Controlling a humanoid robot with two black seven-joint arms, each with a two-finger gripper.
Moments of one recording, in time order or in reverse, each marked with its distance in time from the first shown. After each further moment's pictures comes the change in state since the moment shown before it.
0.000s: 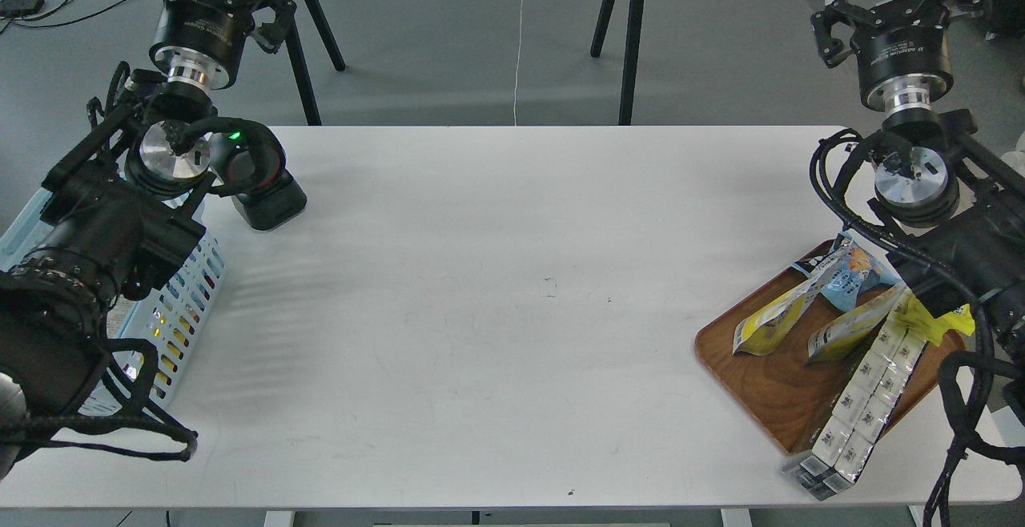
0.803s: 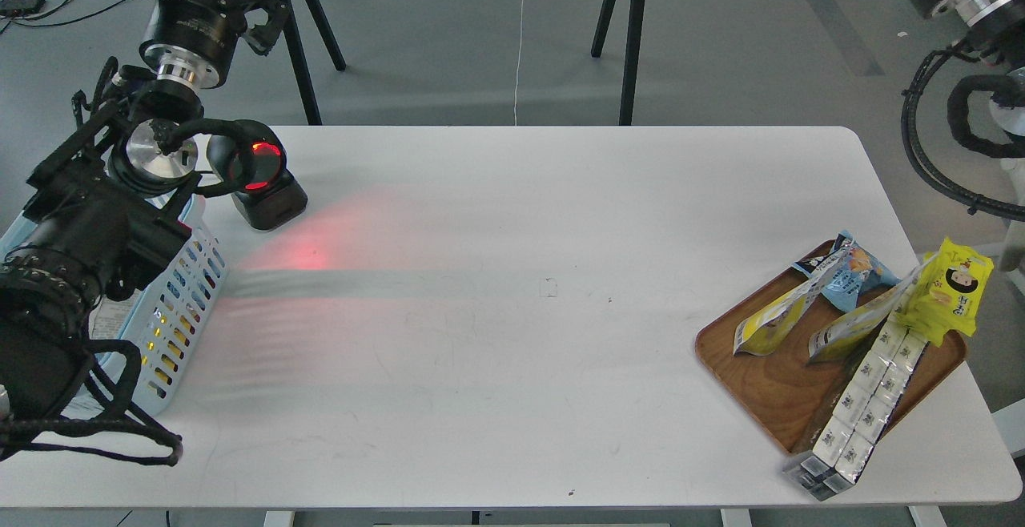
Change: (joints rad) left arm 0.000 0.037 0.074 -0.033 0.010 0.000 0.003; right arm 0.327 -0.356 -0.553 0.326 -0.326 0.069 0.000
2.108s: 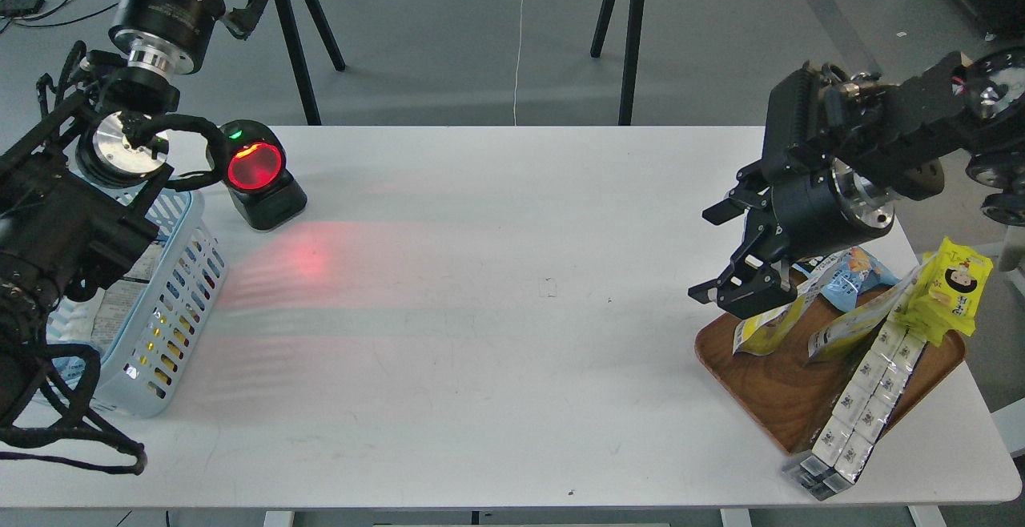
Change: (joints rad) left arm 0.020 0.086 -0.003 -0.101 -0.001 0.000 -0.012; right arm 0.774 -0.005 -1.214 0.813 -1.592 -0.373 0.000
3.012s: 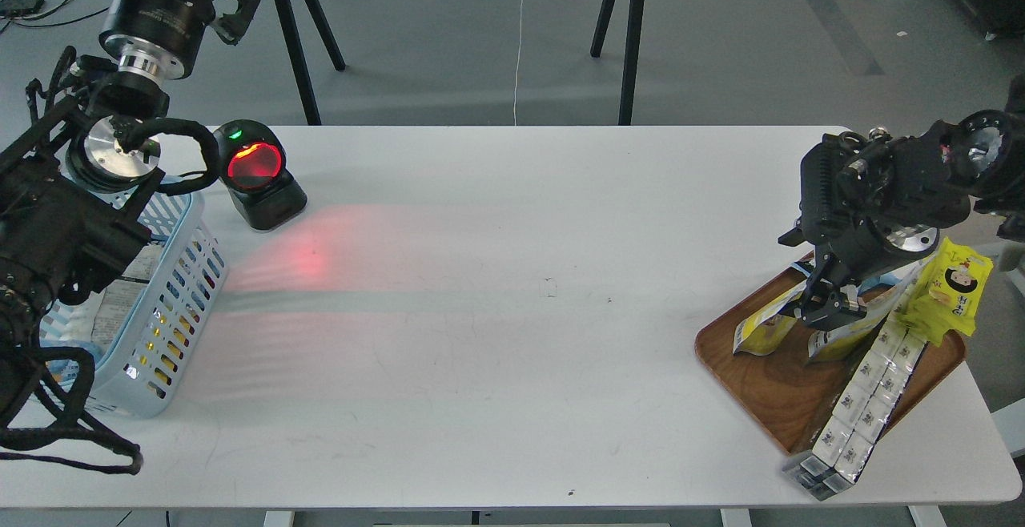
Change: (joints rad) left arm 0.006 0.008 0.002 0.017 0.002 0.000 0.000; right arm -0.224 0.067 -0.055 -0.295 -0.218 -0.061 0.000
